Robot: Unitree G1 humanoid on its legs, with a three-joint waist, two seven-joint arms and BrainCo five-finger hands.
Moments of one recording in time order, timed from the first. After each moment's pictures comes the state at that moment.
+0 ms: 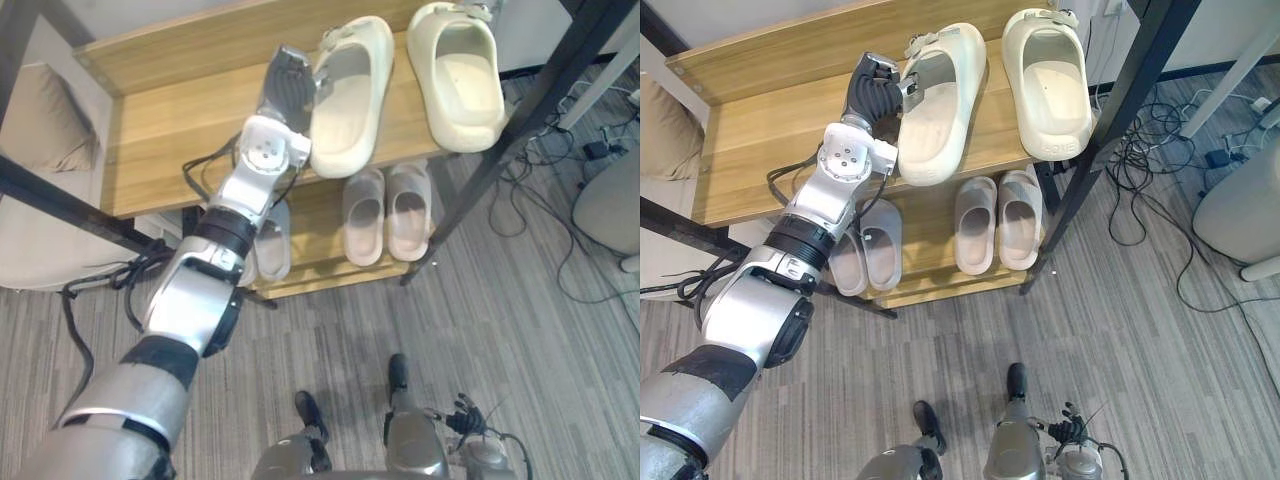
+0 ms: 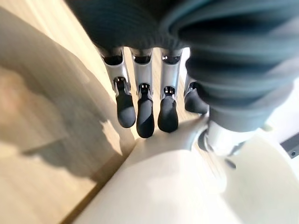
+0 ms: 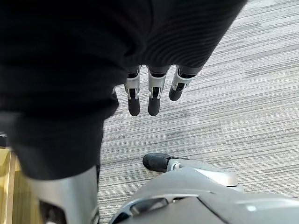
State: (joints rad) left arm -1.24 0.25 -0.25 0.88 -0.04 -0.08 0.24; right arm 0.06 -0.15 -0.16 0.92 -0.07 -0.07 -0.14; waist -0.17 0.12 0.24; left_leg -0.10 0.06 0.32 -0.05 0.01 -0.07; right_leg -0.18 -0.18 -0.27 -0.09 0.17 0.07
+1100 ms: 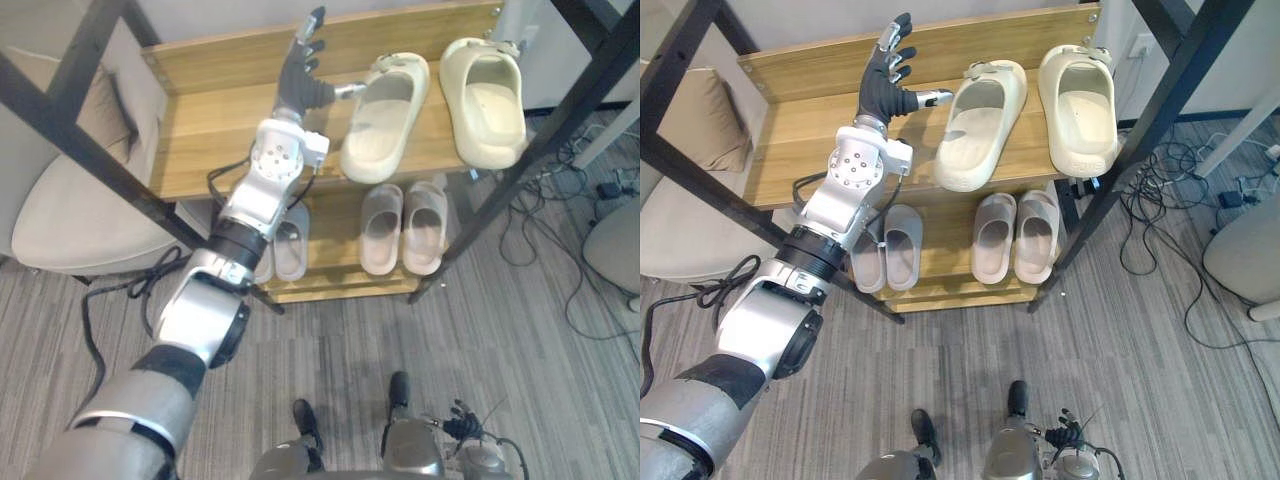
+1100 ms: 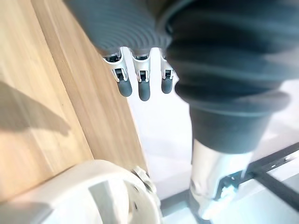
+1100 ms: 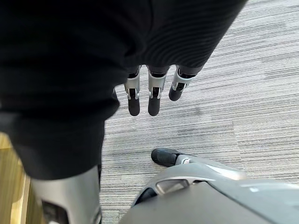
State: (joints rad) left arm -1.08 0.17 -0.25 0.61 -0.18 -0.11 0.26; right arm 0.06 -0.14 -0.13 0.96 -0.04 -0.06 -0.13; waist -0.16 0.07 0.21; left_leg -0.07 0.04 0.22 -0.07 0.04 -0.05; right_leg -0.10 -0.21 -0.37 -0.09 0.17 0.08
